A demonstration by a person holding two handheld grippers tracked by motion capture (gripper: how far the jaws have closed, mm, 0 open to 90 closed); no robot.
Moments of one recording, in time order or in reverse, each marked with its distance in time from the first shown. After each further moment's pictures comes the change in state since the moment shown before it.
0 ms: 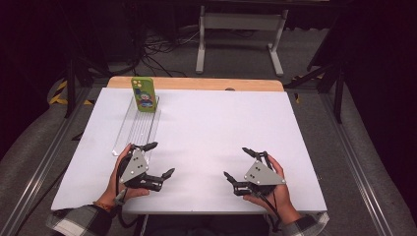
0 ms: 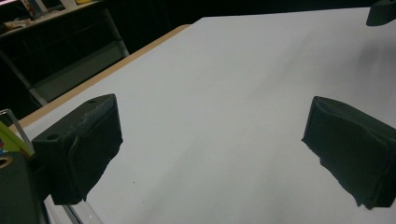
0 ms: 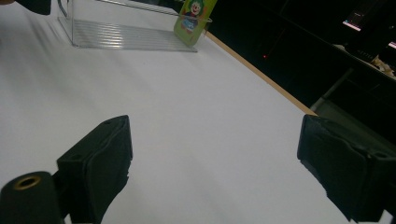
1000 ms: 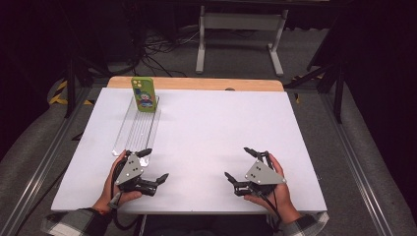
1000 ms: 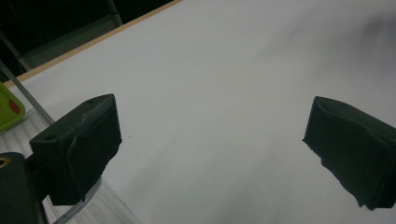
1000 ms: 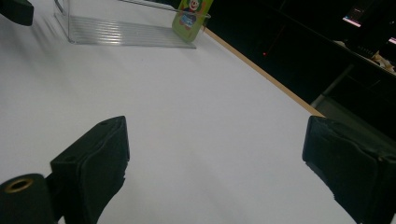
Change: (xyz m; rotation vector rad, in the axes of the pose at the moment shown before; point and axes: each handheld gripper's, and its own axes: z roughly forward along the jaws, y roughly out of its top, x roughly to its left) left arm 0.003 -0.021 -0.007 0.054 -0.005 -0.048; right arm -0.001 -0.004 0.001 0.009 -0.002 0.008
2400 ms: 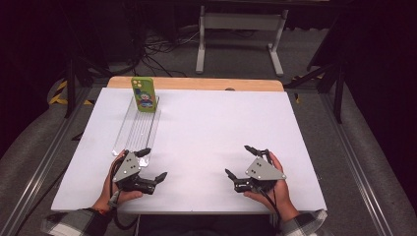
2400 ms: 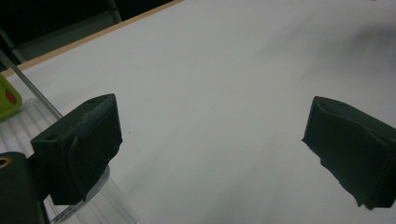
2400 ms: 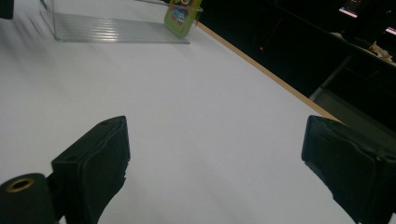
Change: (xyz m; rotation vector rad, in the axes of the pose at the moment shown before) left arm 0.006 -0.002 0.001 0.007 -0.009 -0.053; right arm -0.007 -0.004 0.006 0.011 -0.014 0.030
